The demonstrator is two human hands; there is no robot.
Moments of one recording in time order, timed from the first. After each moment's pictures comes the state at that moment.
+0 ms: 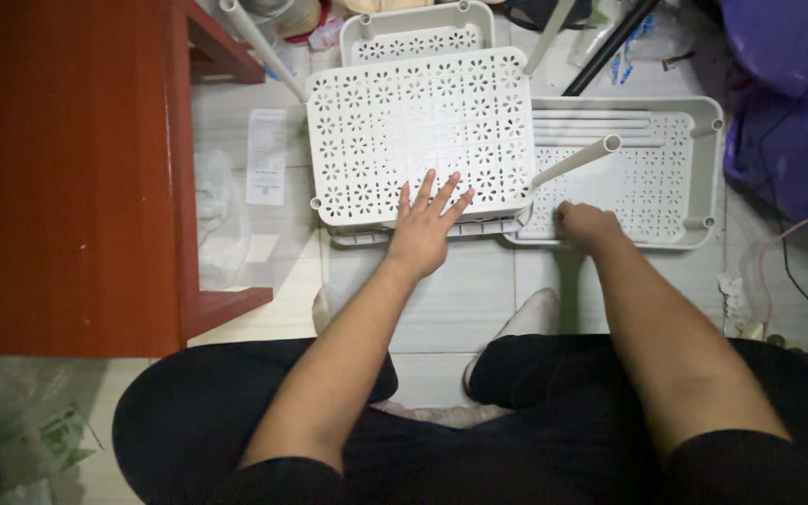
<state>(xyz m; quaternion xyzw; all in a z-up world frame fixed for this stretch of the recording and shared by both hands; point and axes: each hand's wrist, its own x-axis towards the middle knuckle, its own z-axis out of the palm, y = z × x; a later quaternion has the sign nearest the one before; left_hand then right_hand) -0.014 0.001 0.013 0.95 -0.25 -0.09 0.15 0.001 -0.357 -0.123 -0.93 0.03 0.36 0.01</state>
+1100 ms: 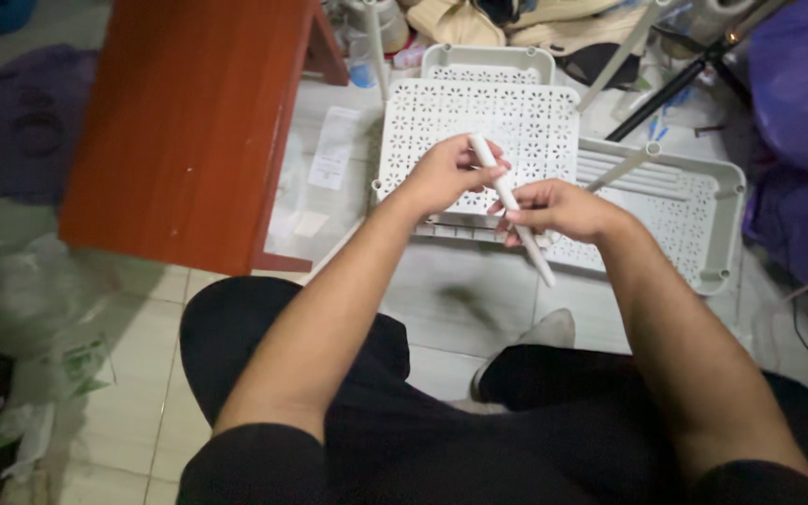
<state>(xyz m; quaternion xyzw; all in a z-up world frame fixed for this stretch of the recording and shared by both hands) 0.031 0.051 0.103 0.64 -0.07 -0.18 0.74 0.024 -0.191 0.135 -0.68 -0.09 0.47 0.55</state>
